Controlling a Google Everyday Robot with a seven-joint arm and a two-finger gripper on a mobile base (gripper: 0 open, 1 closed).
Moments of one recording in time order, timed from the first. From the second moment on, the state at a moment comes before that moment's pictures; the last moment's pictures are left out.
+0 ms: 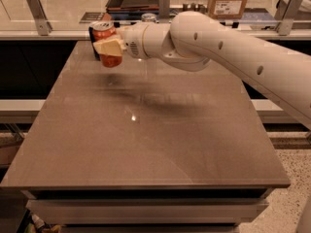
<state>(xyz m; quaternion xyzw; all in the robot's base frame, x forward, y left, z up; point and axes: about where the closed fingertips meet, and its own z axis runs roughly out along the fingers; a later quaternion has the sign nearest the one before) 0.695 0.119 0.941 -0.39 0.68 0.28 0.56</state>
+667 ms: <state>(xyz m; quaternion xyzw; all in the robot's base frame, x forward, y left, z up) 0.723 0.127 0.927 -0.40 0.68 0.28 0.55</state>
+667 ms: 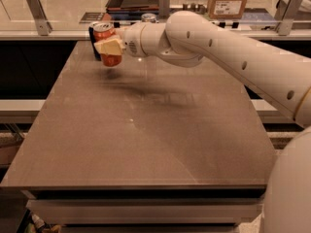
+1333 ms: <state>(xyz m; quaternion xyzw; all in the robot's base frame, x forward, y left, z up) 0.750 0.118 0.908 -0.39 0.68 0.28 0.56</state>
